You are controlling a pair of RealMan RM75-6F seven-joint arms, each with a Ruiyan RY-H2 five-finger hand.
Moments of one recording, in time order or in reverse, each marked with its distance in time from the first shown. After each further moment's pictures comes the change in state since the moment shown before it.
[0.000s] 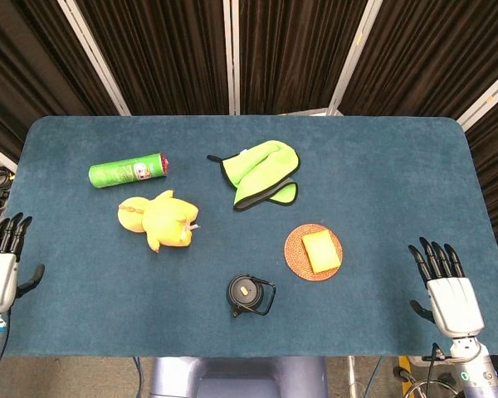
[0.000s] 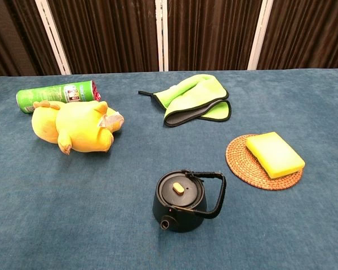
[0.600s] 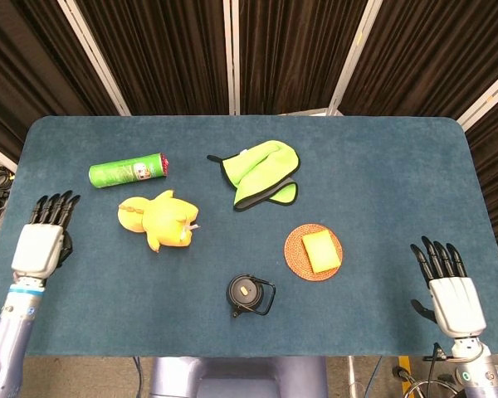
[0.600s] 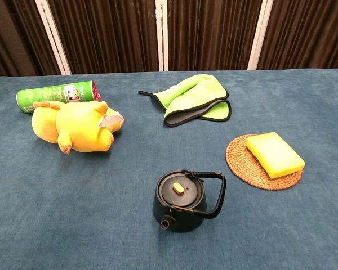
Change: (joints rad) left arm -0.197 -0.119 -0.051 0.174 0.007 -0.194 -0.011; right arm -0.003 0.011 0.006 -0.007 0.003 0.010 0.020
